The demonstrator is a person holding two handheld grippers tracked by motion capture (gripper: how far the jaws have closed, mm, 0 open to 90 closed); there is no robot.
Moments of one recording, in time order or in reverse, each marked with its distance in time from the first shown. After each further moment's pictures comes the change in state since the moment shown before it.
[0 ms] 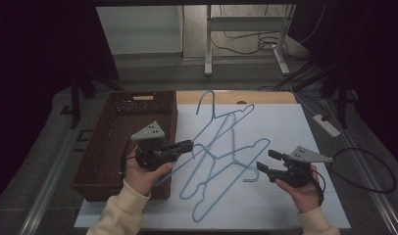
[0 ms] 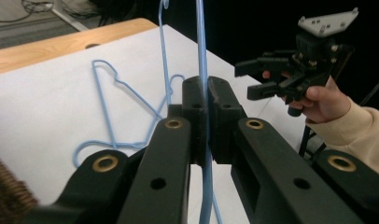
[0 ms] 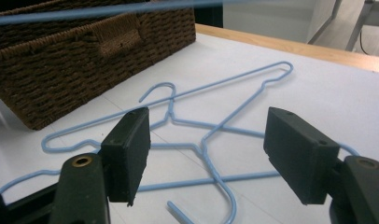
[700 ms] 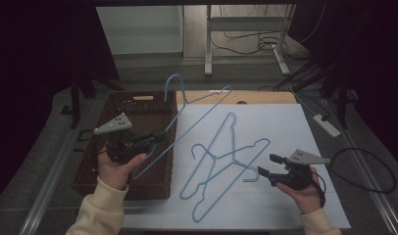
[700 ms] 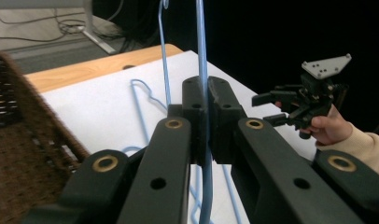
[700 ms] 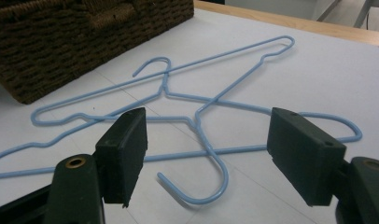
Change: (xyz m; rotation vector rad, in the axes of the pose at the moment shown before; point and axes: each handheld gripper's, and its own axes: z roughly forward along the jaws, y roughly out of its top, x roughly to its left) left arm 0.026 0.005 -0.056 -0.095 0.074 -0.031; right arm -0.008 -0.014 0.002 0.069 0.005 -0.017
